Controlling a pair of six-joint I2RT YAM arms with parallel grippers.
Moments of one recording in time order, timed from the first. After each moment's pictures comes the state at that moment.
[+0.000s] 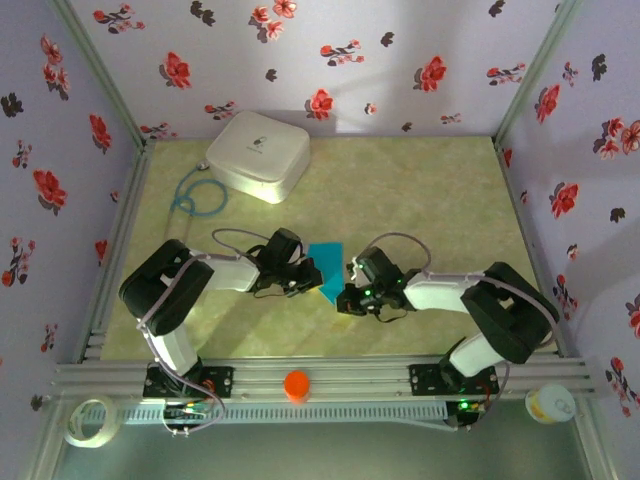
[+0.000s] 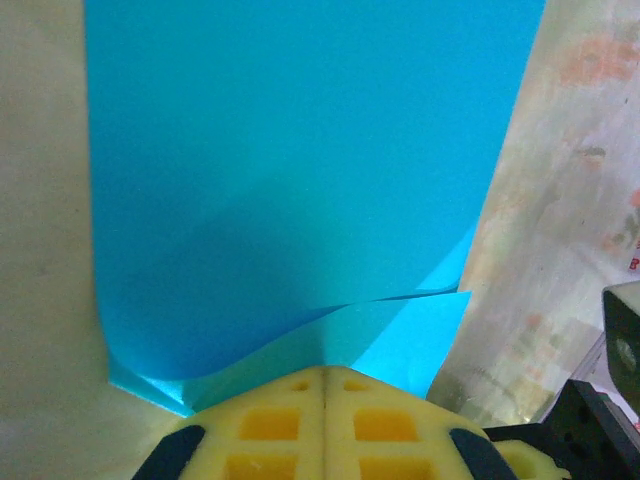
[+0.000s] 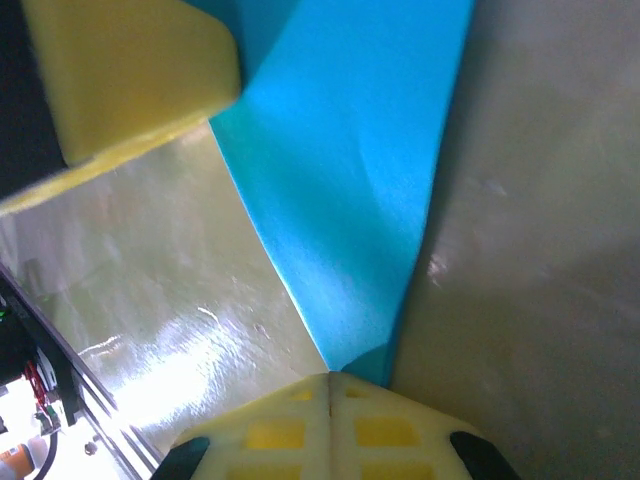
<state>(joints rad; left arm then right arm) -0.75 1.75 0.74 0.12 0.43 -1.02 0.75 1.49 0.51 -0.03 -0.50 0.78</state>
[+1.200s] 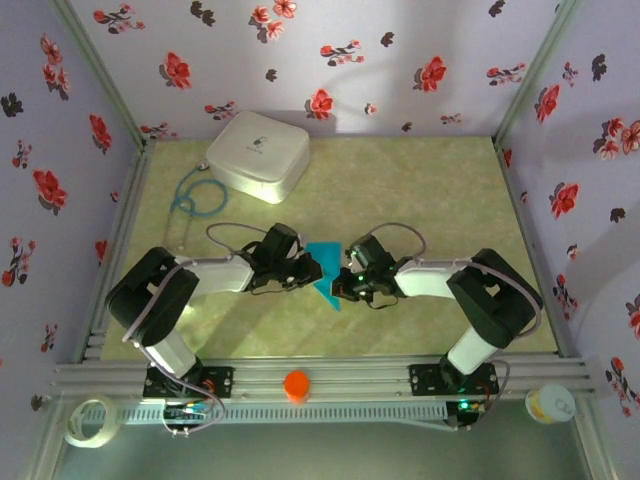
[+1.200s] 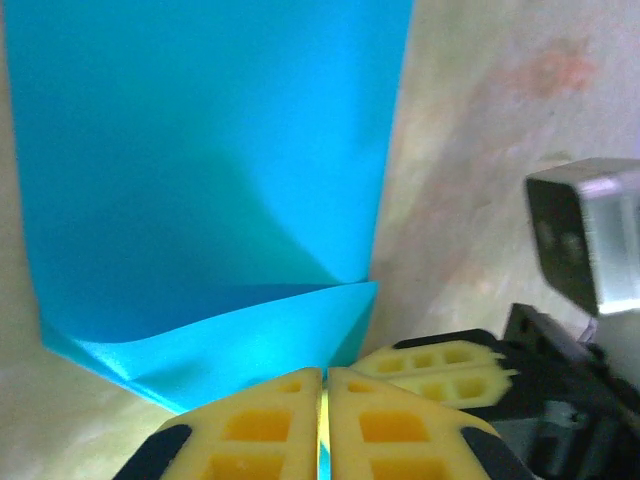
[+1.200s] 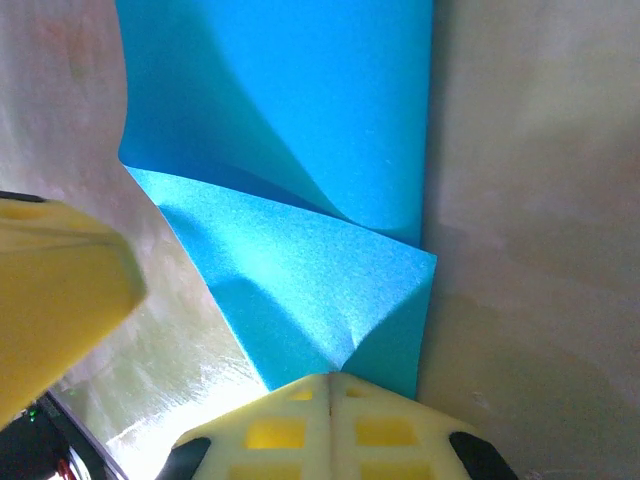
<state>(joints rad) -0.75 1.66 0.75 0.07 0.40 -0.98 0.72 1.62 0.64 -0.02 -0.44 0.87</state>
